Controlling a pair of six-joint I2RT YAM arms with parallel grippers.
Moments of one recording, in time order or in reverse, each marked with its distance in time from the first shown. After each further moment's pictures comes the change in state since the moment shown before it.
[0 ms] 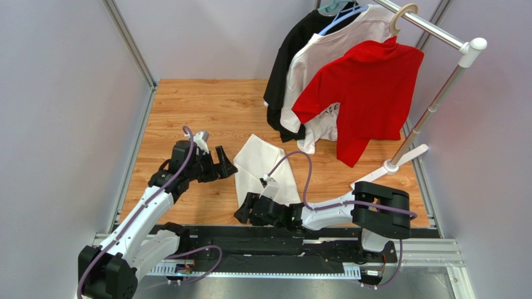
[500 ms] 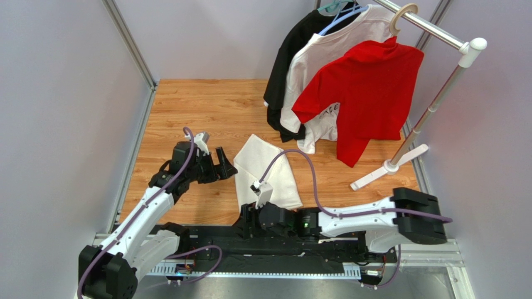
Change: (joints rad) left arm 0.000 -0.001 -0.015 0.004 -0.002 0.000; right arm 0.116 -0.219 0.034 -0.132 -0.039 -0.258
